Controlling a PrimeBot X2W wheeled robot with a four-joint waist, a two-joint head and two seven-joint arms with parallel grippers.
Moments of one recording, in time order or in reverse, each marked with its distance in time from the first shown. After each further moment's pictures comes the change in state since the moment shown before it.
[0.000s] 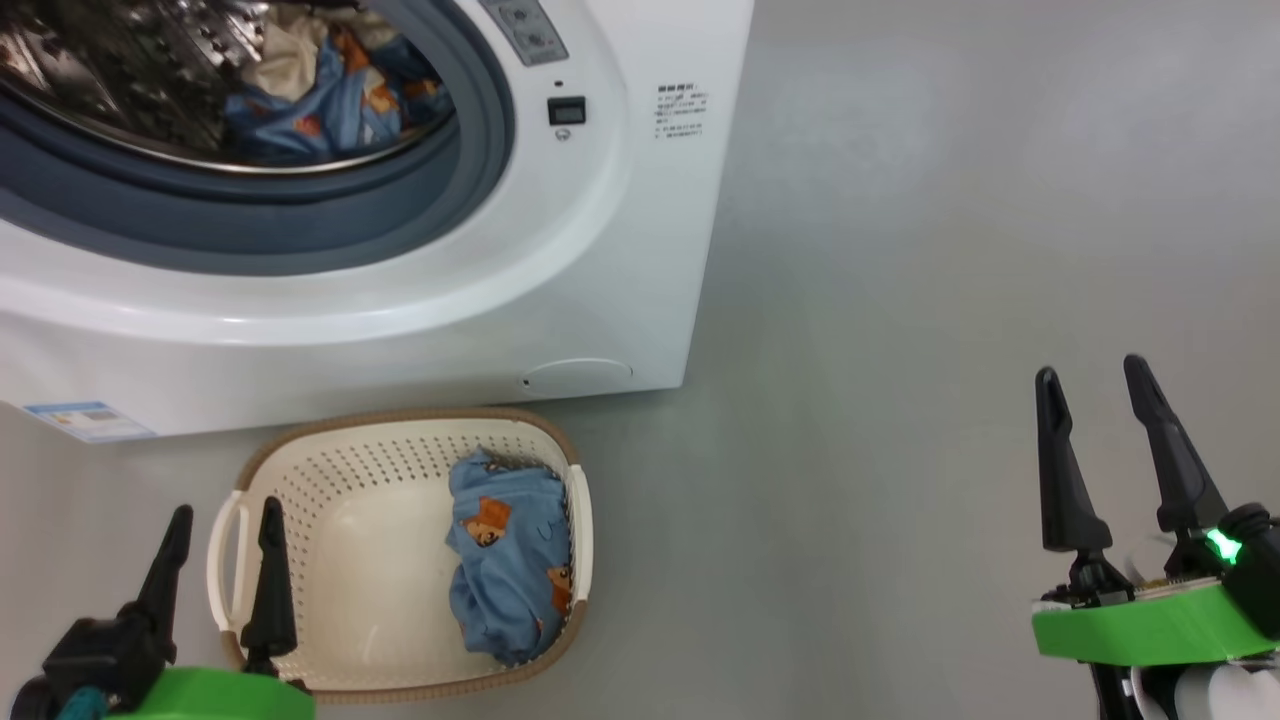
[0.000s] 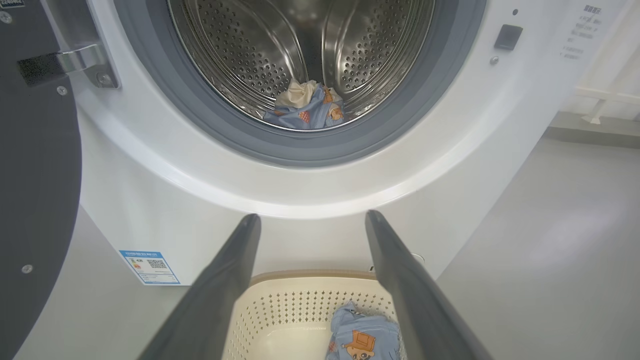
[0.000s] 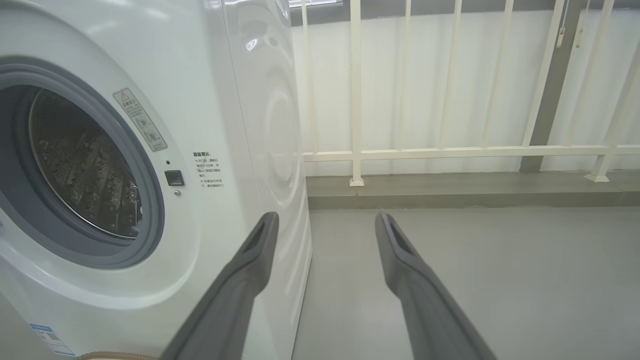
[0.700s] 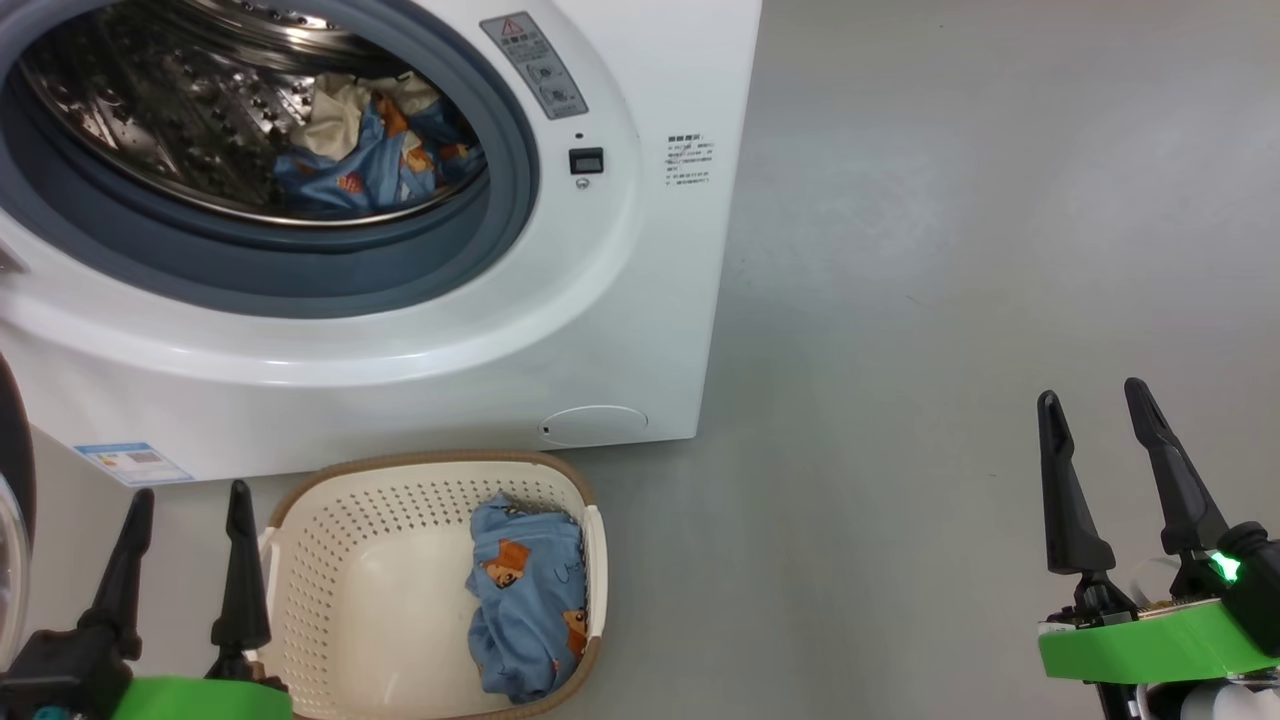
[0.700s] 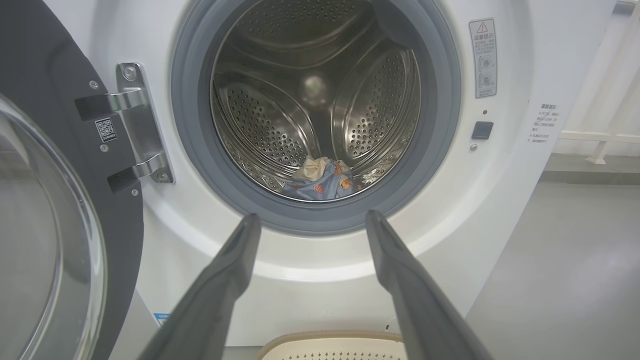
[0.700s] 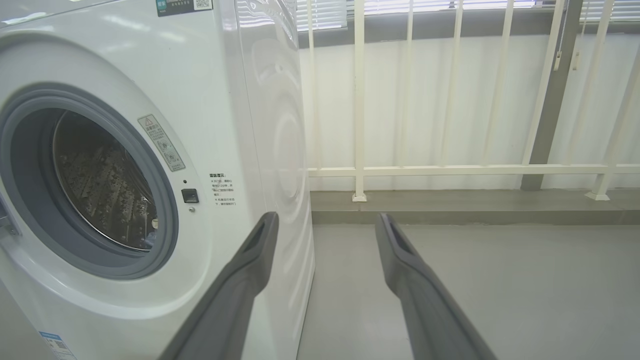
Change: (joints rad) left arm 0.033 -0.007 0.035 -0.124 0.024 0.000 0.000; right arm 0.030 -0.013 -0.003 0.009 0.000 0.000 0.000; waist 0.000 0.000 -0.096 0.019
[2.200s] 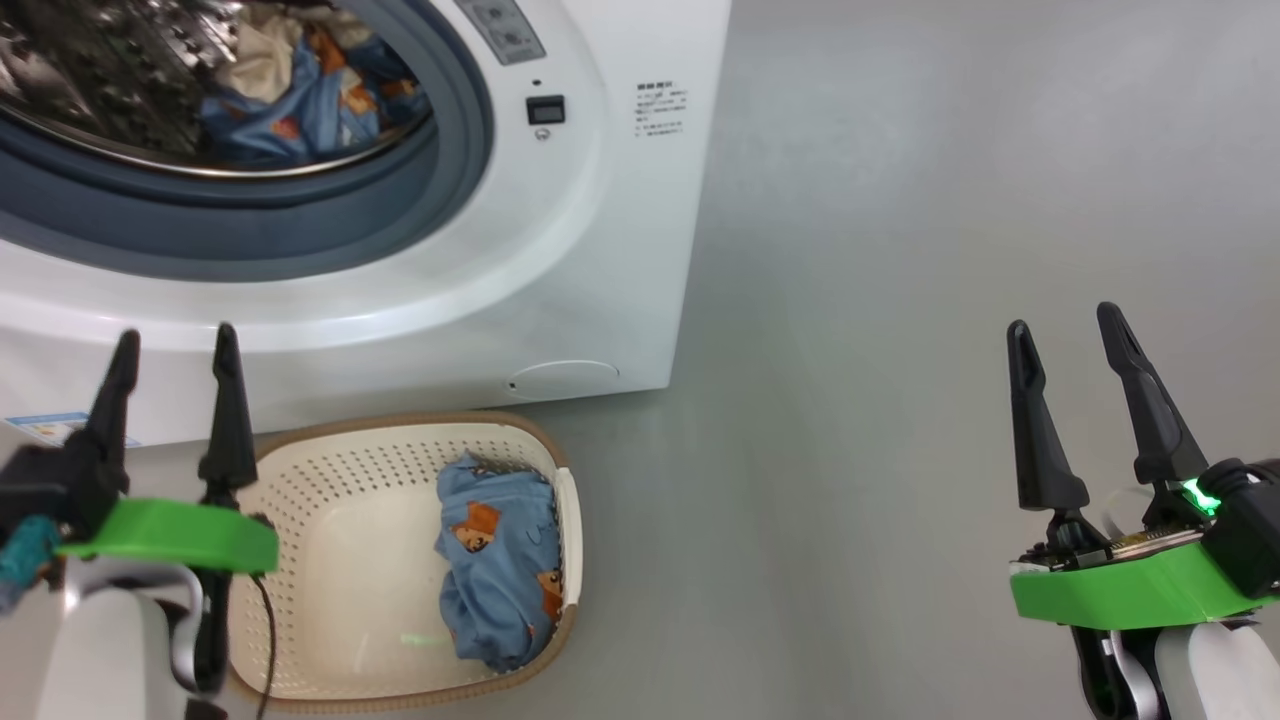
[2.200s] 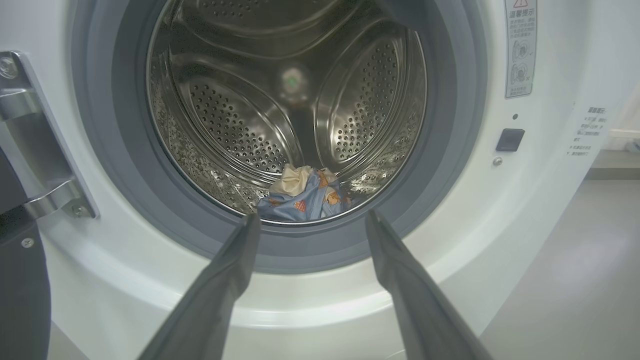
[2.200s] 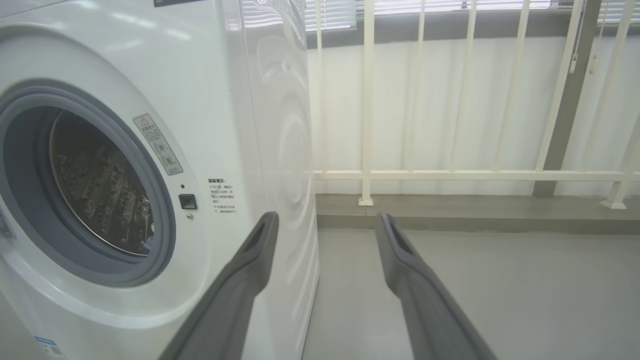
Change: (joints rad) left arm -0.336 0.068 -0.059 0.258 -0.018 0.002 0.000; right arm -0.119 0.000 0.052 0.003 0.000 0.000 0.000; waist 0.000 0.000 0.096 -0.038
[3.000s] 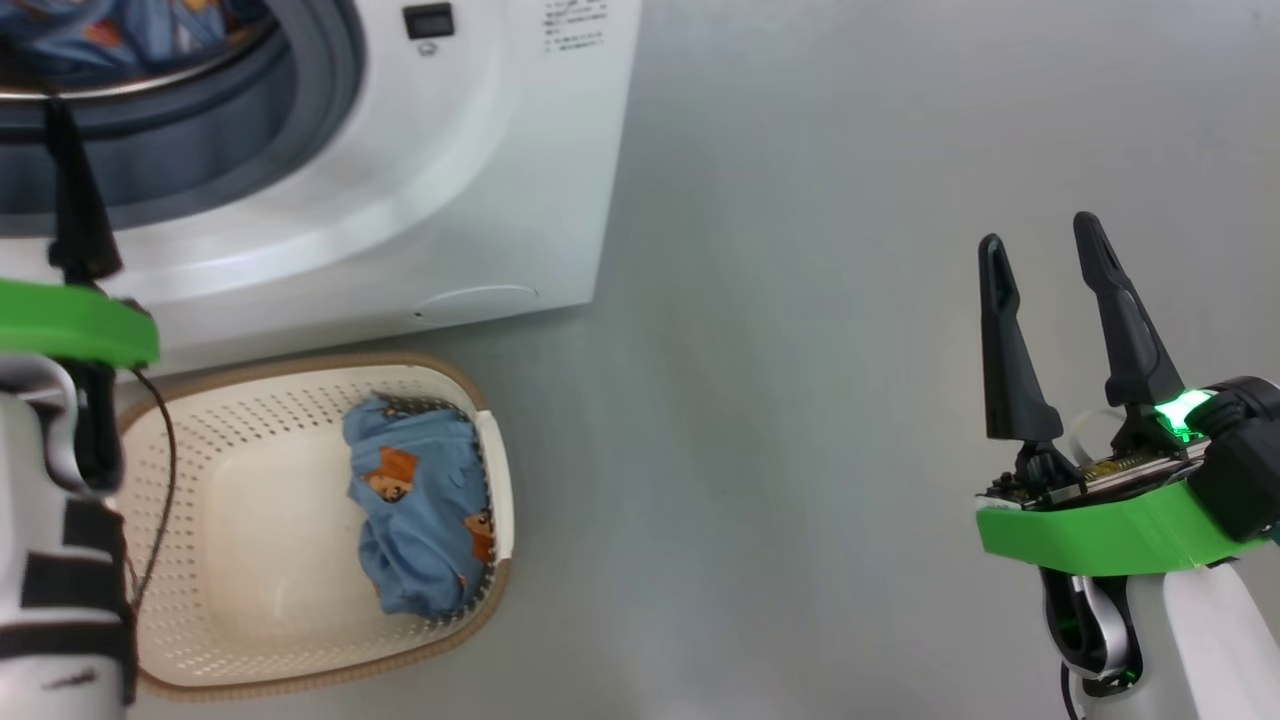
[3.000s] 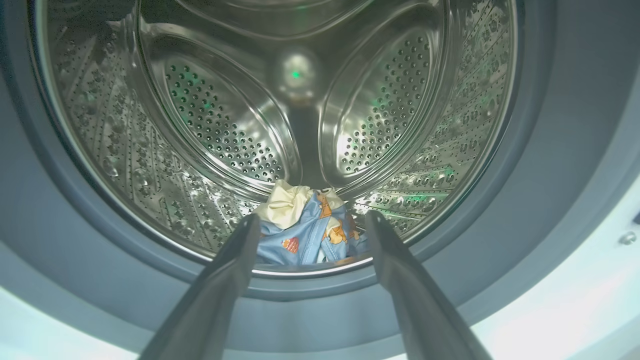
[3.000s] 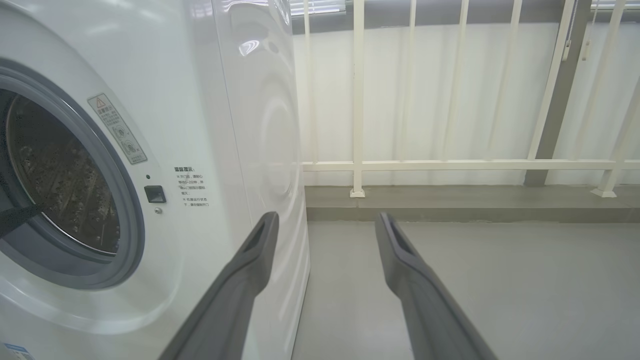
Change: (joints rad) left arm -0.377 0.111 -0.033 0.235 -0.118 0.005 0.000; right arm -0.124 0.042 0.039 -0.019 0.005 0.000 0.000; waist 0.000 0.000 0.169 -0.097
